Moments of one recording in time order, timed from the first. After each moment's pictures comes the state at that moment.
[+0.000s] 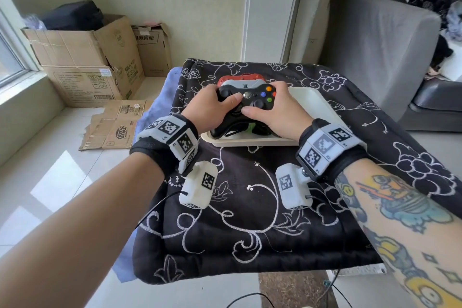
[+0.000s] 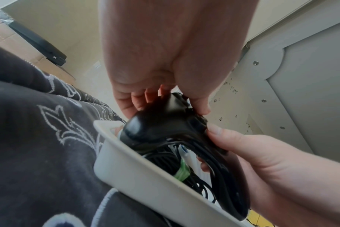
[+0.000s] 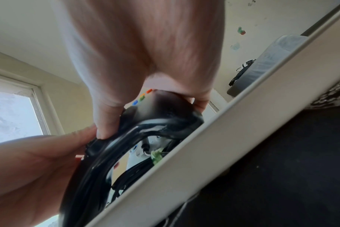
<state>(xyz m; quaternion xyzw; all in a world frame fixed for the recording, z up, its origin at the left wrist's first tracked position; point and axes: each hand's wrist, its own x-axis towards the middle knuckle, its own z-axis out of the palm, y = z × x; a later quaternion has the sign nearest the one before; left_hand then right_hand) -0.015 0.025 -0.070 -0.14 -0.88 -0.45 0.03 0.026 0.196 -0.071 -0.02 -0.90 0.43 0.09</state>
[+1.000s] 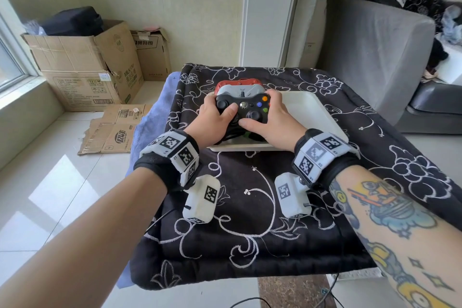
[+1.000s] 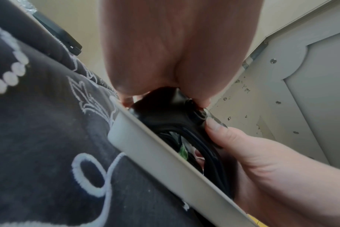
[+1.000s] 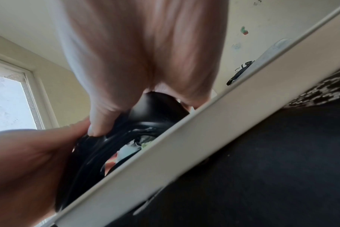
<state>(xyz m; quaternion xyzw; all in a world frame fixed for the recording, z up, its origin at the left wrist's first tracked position) -0.006 0.034 -0.088 -0.08 -0.86 -0.51 -0.01 0.020 0.202 -0.090 0.01 -0.92 0.39 0.07</state>
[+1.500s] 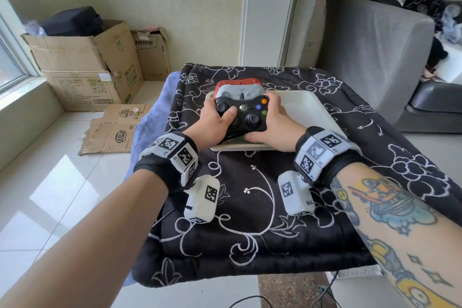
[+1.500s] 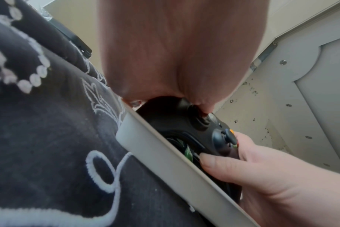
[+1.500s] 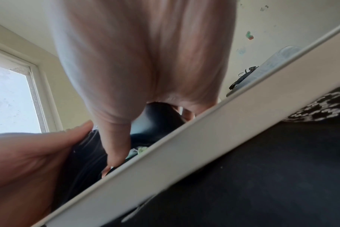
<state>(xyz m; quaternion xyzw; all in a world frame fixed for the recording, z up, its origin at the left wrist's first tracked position) -0.005 0.037 -0.094 -0.07 -0.84 -0.54 -0.03 0.018 0.205 -0.094 0.01 -0.94 0.33 0.00</state>
